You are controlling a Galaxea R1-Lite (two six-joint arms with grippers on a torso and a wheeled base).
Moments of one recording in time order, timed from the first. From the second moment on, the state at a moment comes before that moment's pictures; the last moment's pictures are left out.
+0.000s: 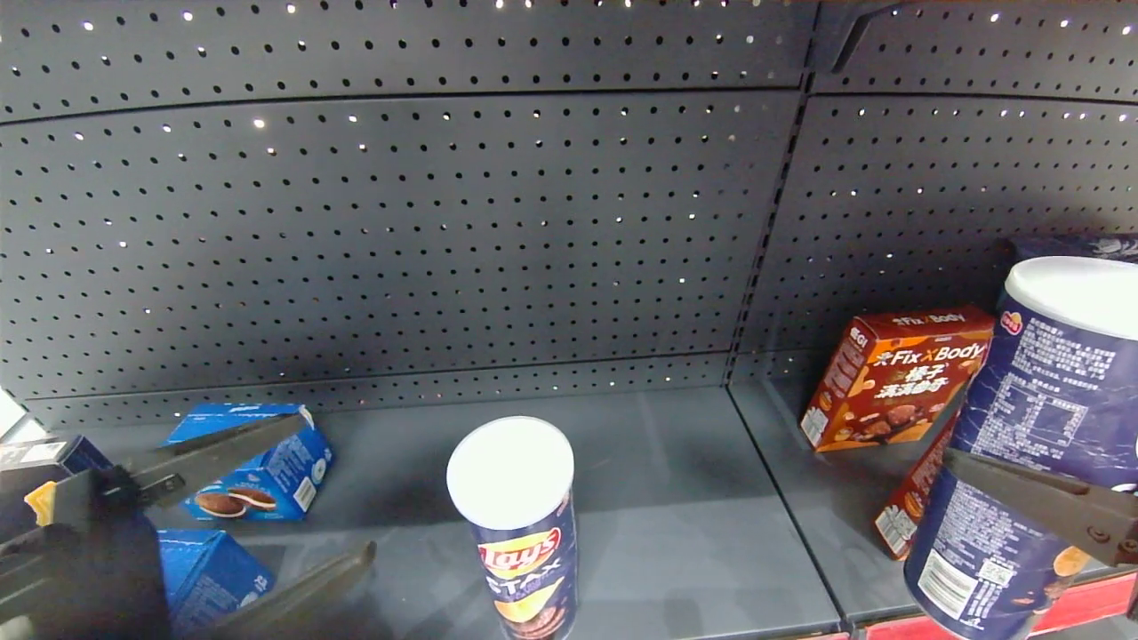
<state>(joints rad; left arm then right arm) -0.49 0.98 -0.25 -0.79 -0.31 -0.04 0.68 0.97 -0.62 -0.18 -0.07 -0.04</state>
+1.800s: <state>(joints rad) -0.42 0.00 -0.15 0.18 0.01 0.01 0.69 0.96 -0.64 -0.21 -0.07 -0.05</state>
